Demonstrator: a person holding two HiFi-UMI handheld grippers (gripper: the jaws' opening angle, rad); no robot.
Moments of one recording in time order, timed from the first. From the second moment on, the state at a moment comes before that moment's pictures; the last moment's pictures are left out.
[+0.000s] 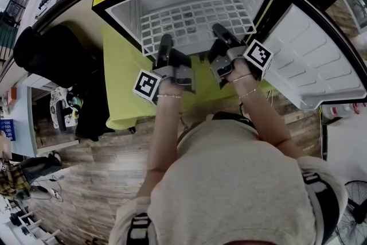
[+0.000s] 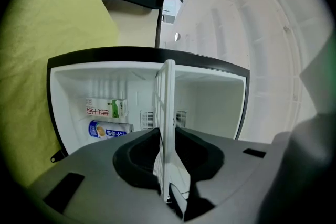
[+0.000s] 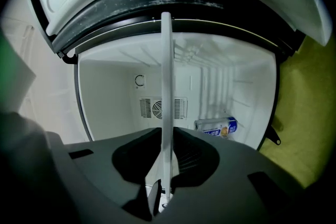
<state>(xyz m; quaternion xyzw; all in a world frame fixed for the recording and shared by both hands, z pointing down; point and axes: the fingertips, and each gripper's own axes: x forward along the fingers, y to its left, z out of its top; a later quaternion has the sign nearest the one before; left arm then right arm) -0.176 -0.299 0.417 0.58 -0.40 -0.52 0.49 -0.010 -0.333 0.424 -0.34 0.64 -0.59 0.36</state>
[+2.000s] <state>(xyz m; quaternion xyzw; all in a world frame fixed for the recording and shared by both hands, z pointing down) -0.178 -0.311 0.430 0.58 -0.42 -0.50 0.49 -0.004 -0.344 0.430 -0.36 0.64 -0.58 0.37</state>
